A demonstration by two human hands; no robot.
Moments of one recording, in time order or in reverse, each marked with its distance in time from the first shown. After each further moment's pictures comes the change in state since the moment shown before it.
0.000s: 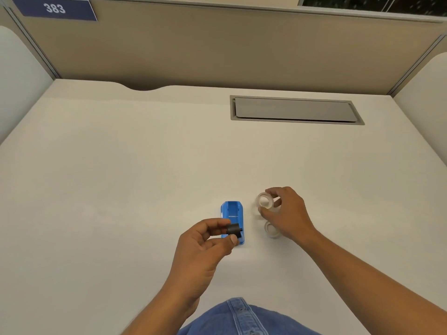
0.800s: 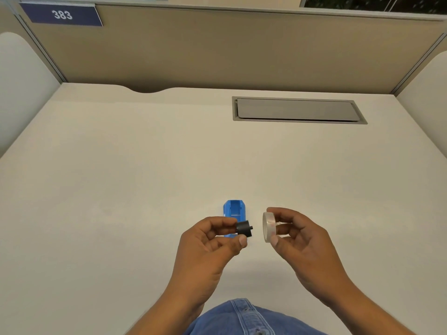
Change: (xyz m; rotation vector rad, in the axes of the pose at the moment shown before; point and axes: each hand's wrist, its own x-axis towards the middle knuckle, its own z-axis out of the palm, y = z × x) left_hand -0.016 0.013 0.006 -0.036 -0.008 0.079; right_hand -0.109 -0.061 -0.042 0.635 -0.117 -0.038
